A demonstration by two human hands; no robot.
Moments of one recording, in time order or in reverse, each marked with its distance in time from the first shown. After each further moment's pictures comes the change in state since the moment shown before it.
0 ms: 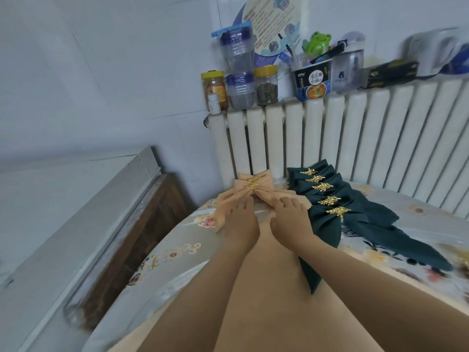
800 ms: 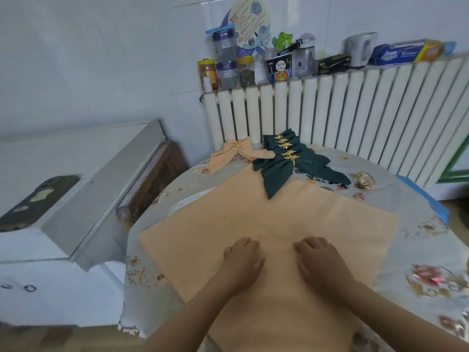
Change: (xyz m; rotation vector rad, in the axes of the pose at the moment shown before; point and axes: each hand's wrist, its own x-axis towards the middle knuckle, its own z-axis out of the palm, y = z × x) left_hand -0.323 0.059 -0.048 0.000 -0.404 0.124; right_hand -0.345 0.046 -0.075 -0.015 -0.211 -0.076
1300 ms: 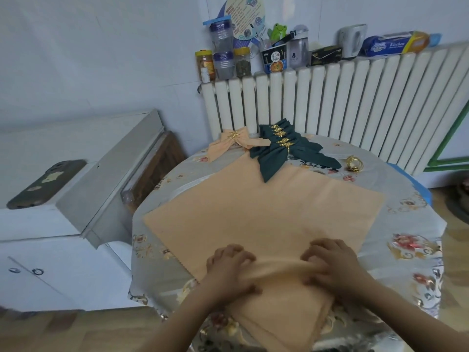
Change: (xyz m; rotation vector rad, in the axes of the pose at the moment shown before) left_hand -0.087 -0.014 0.015 -0.078 -0.070 0.003; right_hand -0.076 0.013 -0.007 0.121 -0.105 0.013
